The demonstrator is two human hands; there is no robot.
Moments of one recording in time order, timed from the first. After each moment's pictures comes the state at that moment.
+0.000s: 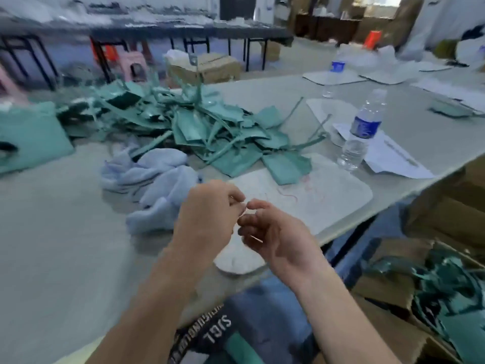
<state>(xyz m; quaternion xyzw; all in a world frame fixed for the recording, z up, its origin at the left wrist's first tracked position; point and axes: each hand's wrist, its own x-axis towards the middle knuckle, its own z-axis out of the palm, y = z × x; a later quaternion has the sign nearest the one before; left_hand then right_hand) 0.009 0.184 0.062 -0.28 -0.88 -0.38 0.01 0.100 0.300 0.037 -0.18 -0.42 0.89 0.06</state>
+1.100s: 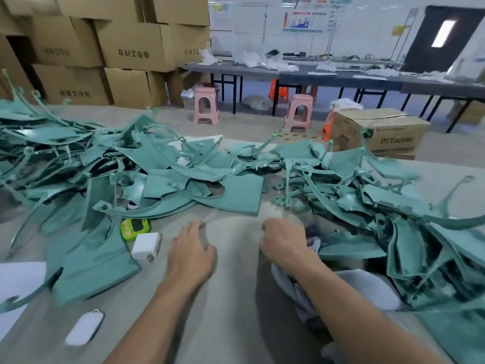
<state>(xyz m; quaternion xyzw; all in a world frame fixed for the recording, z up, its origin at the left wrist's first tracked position) -0.252 -0.108 -0.018 0.16 -0.94 -0.28 0.11 -0.307 0.093 0.031 0.10 -0.99 0.07 0.00</state>
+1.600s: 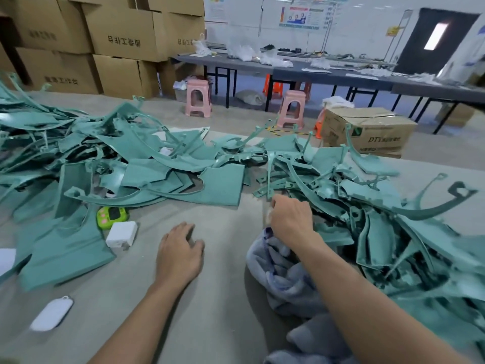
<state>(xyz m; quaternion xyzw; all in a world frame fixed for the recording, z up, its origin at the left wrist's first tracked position) -0.248 -0.077 -0.044 0.17 -0.92 -0.32 0.13 -0.329 0.153 0.045 0.04 -0.99 0.12 0.07</state>
